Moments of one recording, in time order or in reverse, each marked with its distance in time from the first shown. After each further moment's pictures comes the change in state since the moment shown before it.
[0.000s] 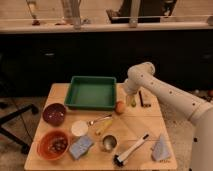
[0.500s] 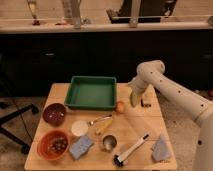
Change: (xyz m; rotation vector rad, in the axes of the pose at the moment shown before) arm 0.031 0.010 -0.013 -0.047 -0.013 -0.062
